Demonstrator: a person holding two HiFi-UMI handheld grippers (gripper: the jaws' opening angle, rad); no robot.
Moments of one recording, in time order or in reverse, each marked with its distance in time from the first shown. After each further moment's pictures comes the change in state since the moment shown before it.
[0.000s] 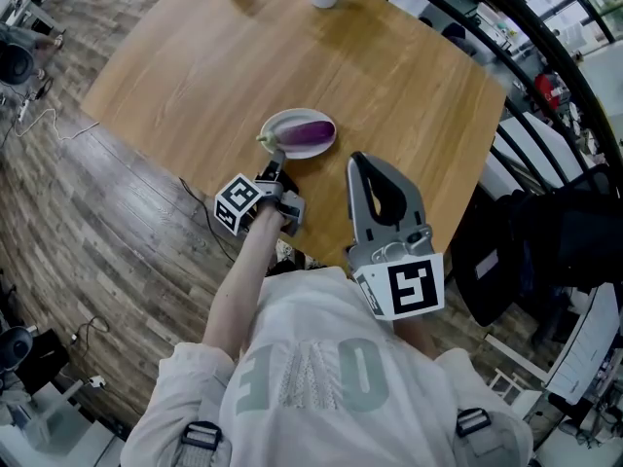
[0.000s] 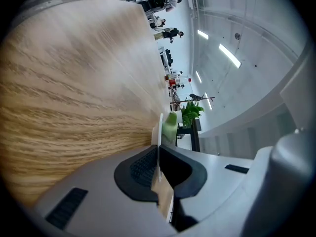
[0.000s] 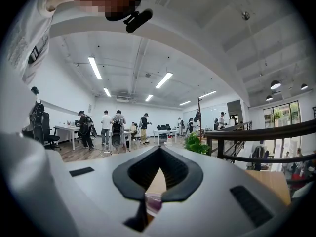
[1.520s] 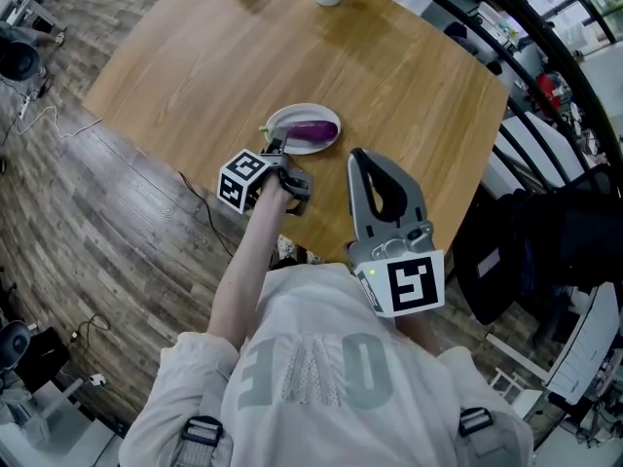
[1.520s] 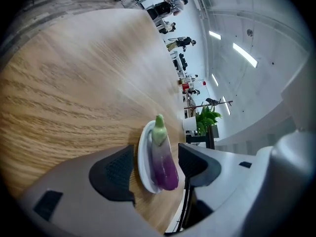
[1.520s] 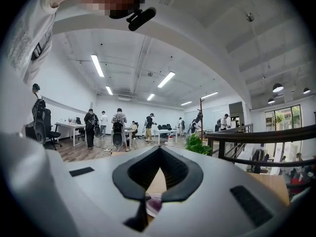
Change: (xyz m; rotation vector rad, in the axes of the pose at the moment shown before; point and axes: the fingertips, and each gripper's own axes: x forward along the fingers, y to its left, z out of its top) left arm 0.017 0.002 0.019 -0.061 -0.066 0.208; right arm 0.006 0.008 0.000 -0.034 0.008 0.008
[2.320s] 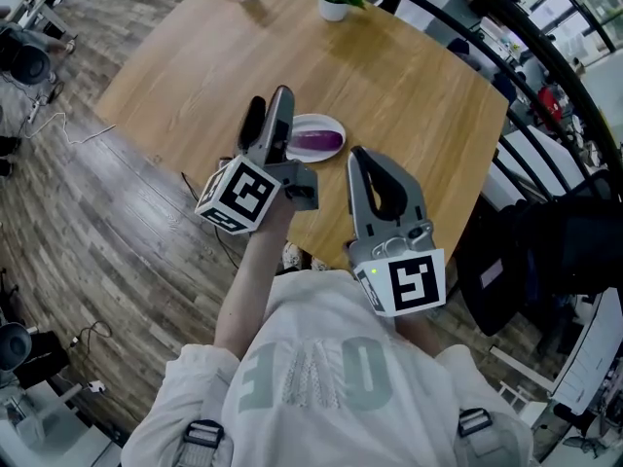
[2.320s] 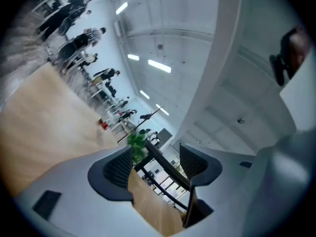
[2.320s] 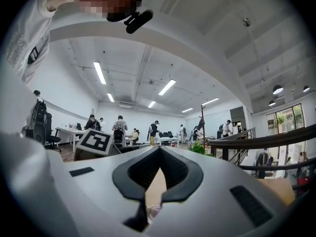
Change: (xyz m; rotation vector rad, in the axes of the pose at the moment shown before) left arm -0.120 -0.237 0.020 0.648 -0.290 -0.580; right arm -0.001 0.008 0.025 0.011 -0.095 0.013
